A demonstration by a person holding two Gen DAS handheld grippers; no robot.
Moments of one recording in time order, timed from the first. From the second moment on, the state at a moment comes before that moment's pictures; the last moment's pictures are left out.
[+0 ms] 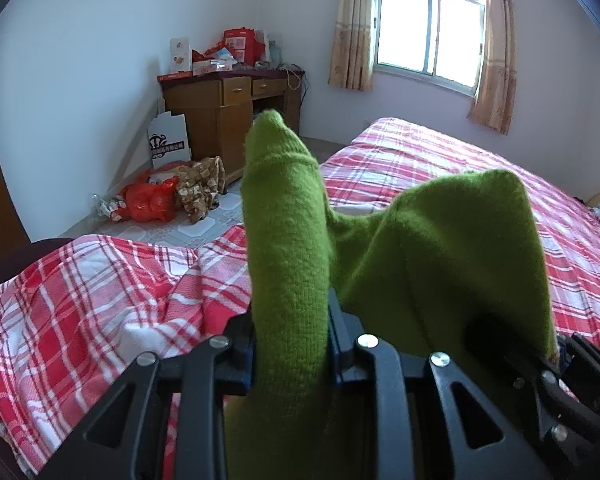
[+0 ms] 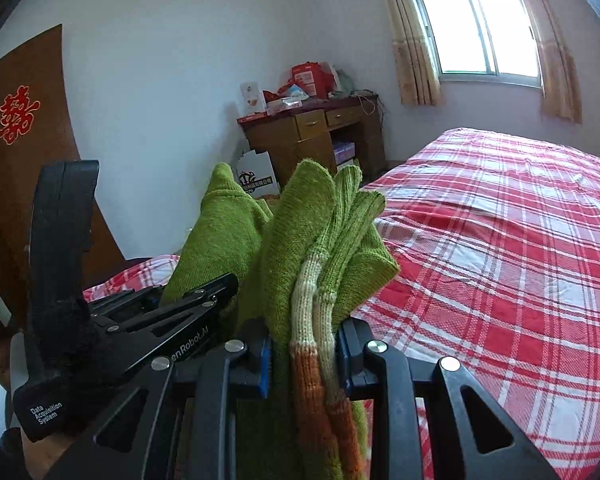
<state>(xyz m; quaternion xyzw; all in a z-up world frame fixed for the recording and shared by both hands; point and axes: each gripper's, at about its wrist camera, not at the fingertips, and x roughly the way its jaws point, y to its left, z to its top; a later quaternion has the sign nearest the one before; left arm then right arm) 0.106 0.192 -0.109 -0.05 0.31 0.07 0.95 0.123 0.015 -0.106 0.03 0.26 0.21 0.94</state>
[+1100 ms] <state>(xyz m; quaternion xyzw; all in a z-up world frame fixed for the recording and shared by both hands) 0.150 0.199 -0.155 -0.04 0.37 0.13 0.92 0.134 -0.056 -0.147 0.14 0.30 0.13 0.94</state>
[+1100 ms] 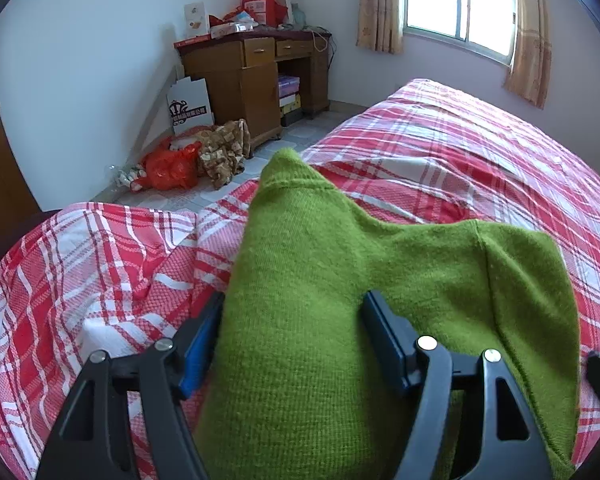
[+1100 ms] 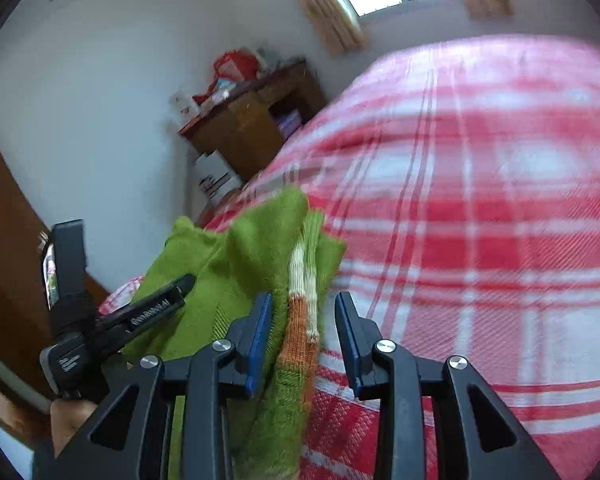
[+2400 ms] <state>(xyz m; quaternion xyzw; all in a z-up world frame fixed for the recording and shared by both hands) 0.042 0.160 -0.142 0.06 0.38 0.11 0.92 0.133 -0.008 -0.164 0.00 0.36 0.12 0.93</state>
